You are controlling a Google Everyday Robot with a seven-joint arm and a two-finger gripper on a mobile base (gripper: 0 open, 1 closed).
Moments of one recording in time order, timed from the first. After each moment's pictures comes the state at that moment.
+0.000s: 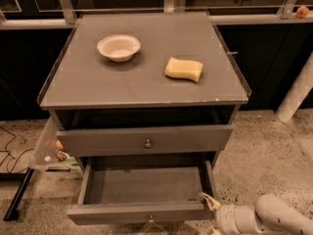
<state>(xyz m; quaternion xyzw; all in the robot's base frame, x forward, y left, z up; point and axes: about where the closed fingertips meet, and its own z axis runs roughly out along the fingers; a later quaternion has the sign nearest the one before) 0.369 -0.179 0.396 -0.61 0.68 0.24 0.33</state>
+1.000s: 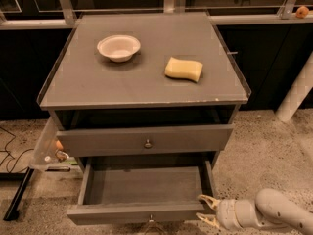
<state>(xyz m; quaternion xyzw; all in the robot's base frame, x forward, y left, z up) 0.384 -0.179 0.408 -0.61 0.68 0.24 0.33</state>
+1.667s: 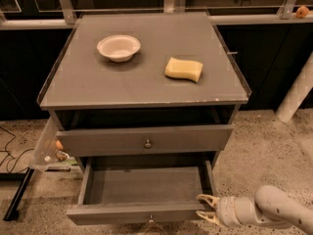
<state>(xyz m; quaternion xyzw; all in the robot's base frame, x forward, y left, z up) 0.393 -0.179 0.411 -0.61 0.68 0.24 0.33</state>
